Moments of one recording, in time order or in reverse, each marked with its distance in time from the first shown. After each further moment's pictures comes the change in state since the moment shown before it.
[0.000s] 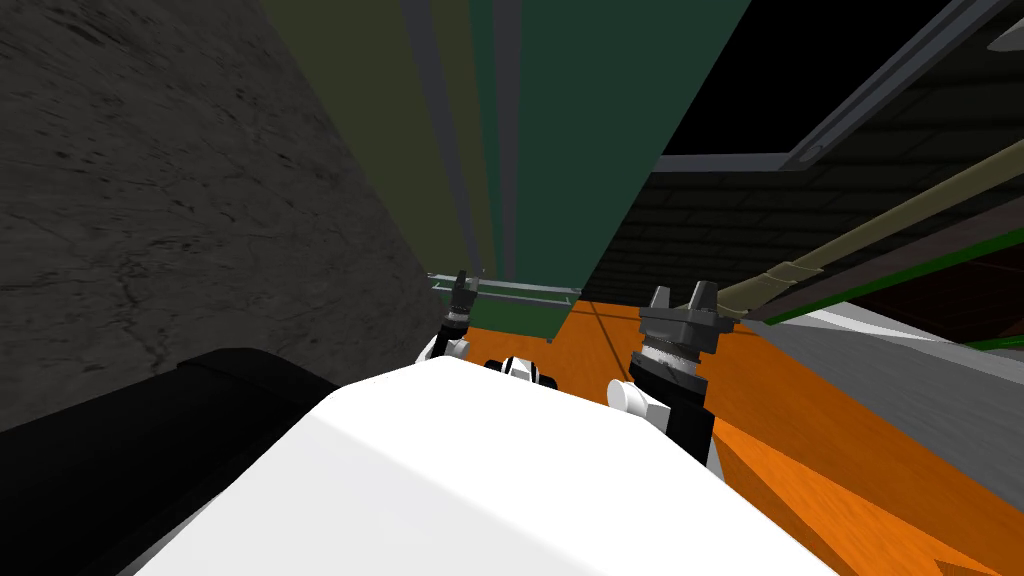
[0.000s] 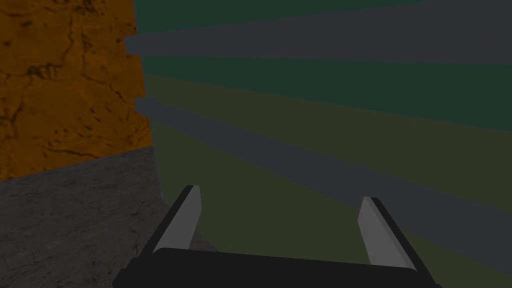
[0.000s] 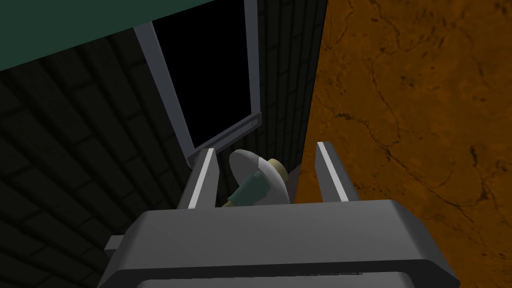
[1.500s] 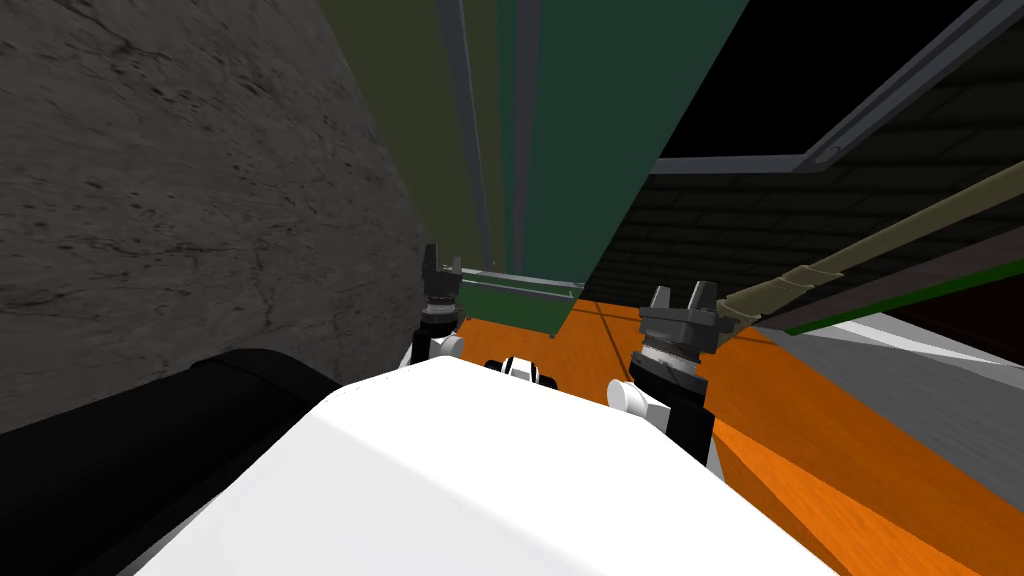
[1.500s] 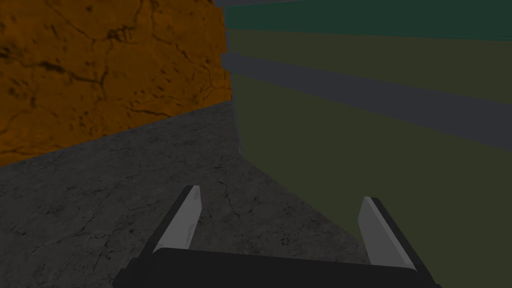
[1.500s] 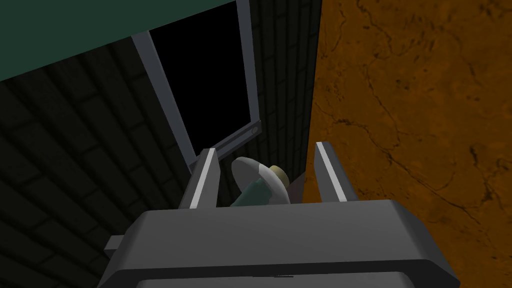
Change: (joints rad) left arm 0.106 -0.118 0.034 -0.392 0.004 0.165 -0.034; right arm 0.000 0.000 0.000 0.000 0.000 0.000 0.000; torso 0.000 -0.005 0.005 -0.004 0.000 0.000
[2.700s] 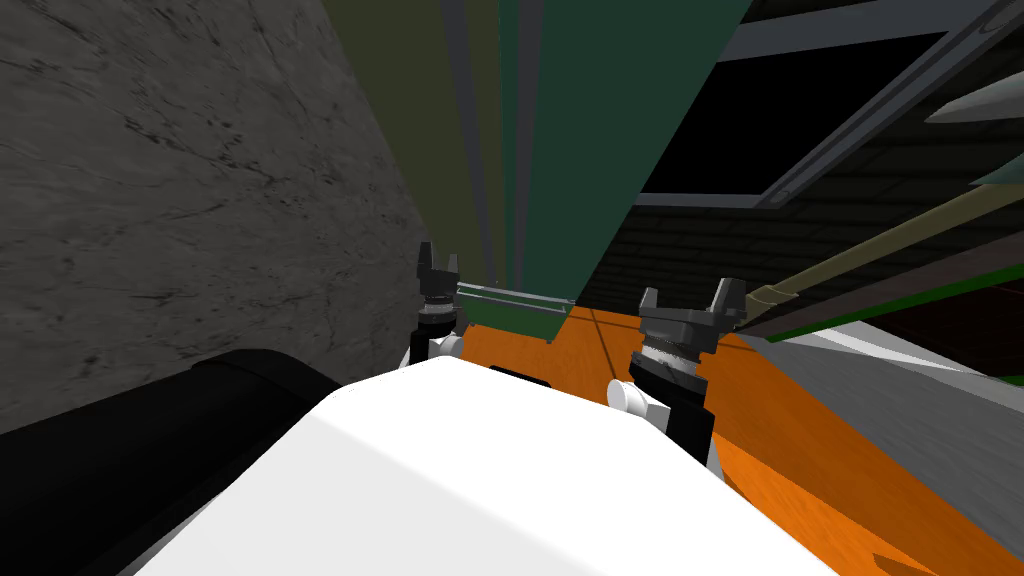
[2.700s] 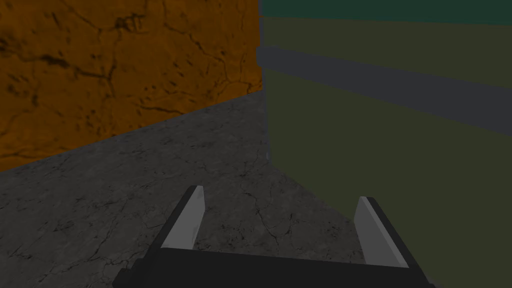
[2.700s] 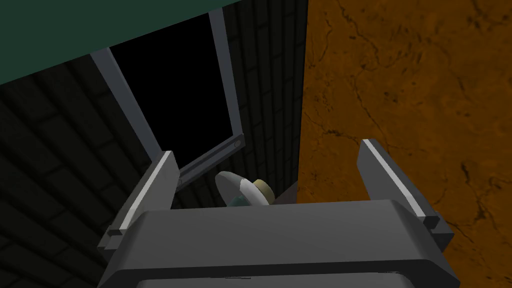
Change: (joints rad) left arm 0.011 -0.037 0.002 -0.030 0.001 0.008 -0.001; right arm 0.000 0.000 0.000 0.000 0.000 0.000 0.000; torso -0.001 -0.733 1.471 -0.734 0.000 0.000
